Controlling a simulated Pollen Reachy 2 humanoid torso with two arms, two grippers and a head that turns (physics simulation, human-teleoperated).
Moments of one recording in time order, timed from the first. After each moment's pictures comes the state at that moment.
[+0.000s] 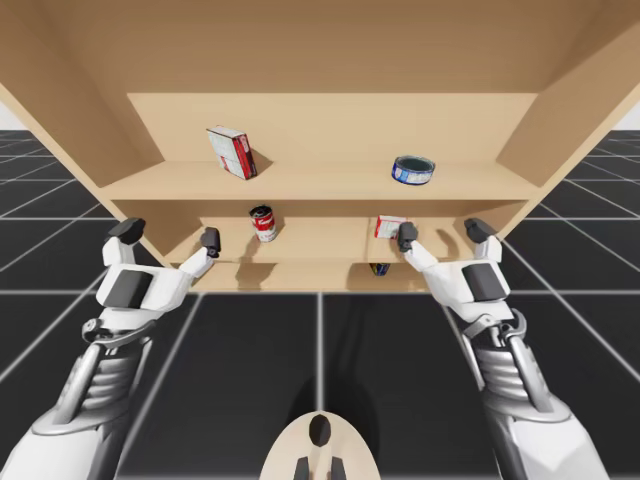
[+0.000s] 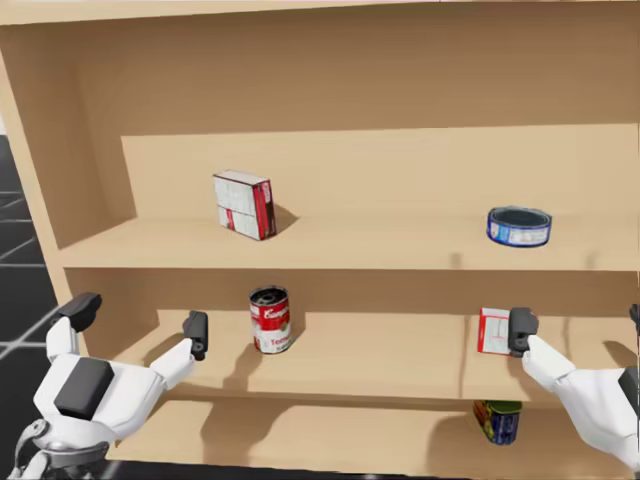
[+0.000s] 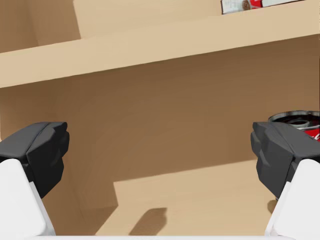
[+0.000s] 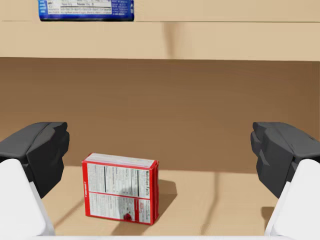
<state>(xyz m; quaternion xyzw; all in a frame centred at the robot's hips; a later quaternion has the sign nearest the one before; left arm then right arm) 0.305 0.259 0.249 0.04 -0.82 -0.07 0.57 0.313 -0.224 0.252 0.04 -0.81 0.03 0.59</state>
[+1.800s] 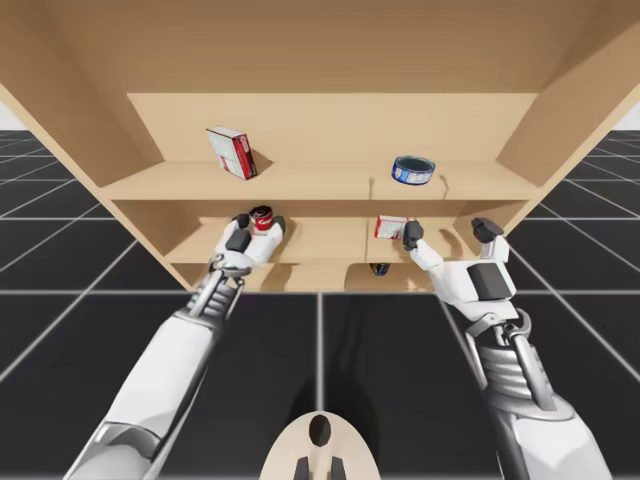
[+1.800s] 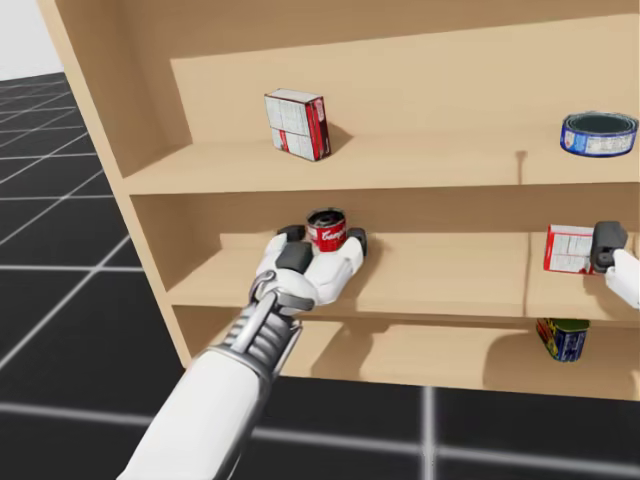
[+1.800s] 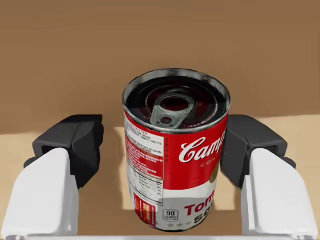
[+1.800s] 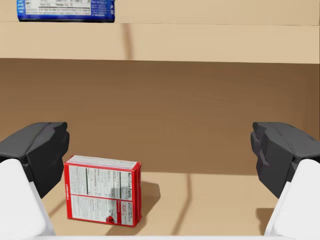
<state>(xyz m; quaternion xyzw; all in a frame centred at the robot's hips) 0.407 0.154 0.241 -0.04 -0.68 -0.04 0.73 0.314 -0.231 0.252 0.02 -0.81 0.02 0.59</state>
